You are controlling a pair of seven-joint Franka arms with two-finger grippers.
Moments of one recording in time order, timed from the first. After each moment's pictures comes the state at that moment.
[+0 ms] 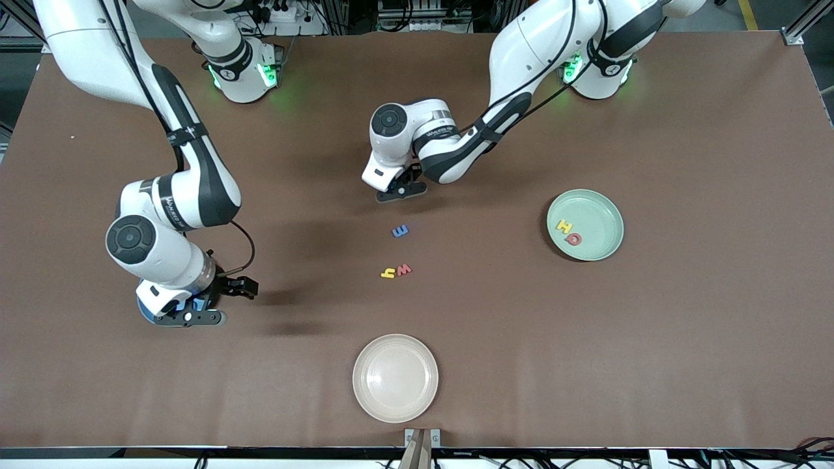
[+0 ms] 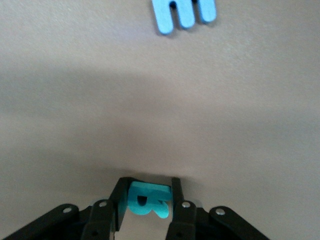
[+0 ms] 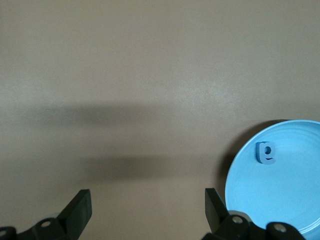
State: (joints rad) left arm -0.54 0.86 -0.57 -1.60 0.40 2.29 -1.44; right arm 0.09 0.53 0.10 -1.66 -0.10 2.23 0.22
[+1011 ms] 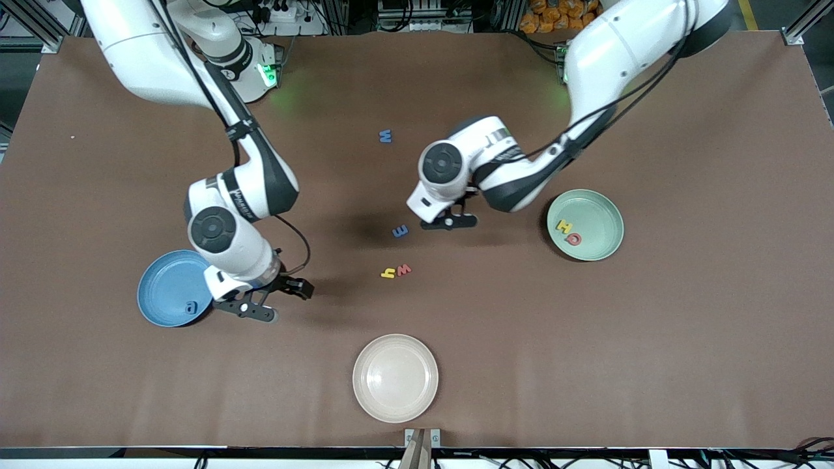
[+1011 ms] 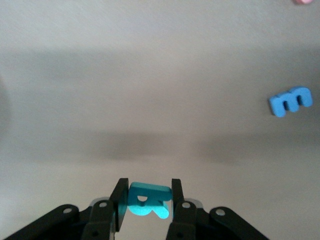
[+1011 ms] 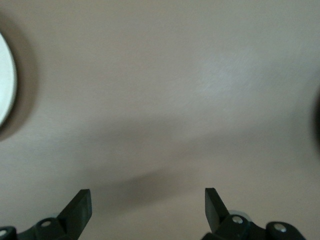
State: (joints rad) left arm -0.11 0.73 -0.78 -1.63 0.36 1.92 -0.97; right arm 0.28 0.60 0.10 -1.60 -0.10 2.27 0.76
